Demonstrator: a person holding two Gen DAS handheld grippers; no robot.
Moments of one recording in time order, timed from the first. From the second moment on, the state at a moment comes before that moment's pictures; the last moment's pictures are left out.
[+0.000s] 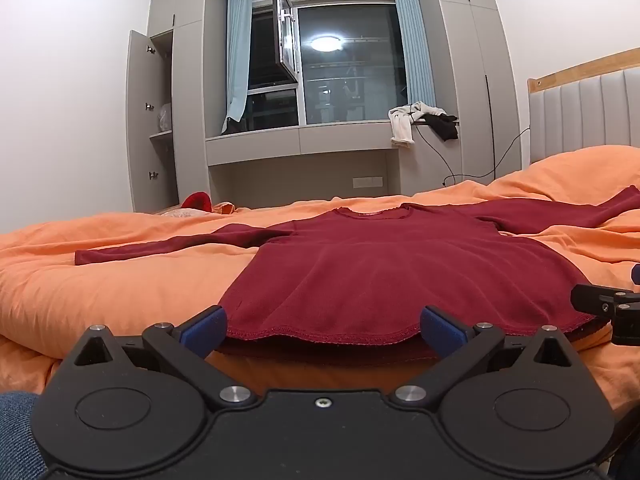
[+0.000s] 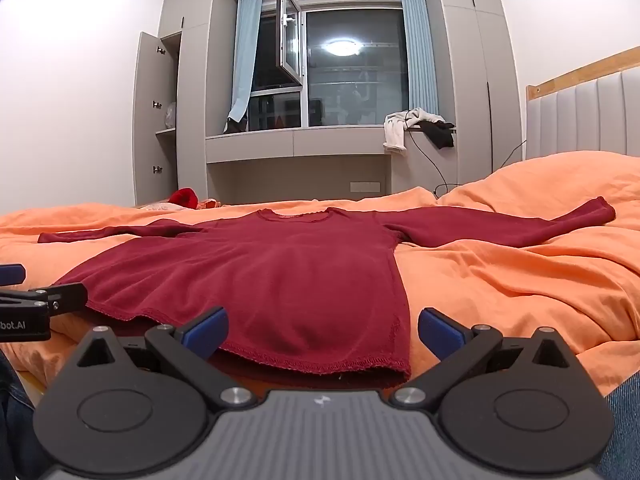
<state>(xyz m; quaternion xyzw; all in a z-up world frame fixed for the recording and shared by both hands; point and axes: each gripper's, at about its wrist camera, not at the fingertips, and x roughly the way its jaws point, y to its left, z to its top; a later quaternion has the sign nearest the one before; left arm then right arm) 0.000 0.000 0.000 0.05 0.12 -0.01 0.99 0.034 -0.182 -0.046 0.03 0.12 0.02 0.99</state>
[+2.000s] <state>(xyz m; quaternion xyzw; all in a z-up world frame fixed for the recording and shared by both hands) 0.000 0.000 0.000 0.05 0.12 -0.01 0.99 0.035 -0.180 -0.047 0.03 0.12 0.02 0.99</state>
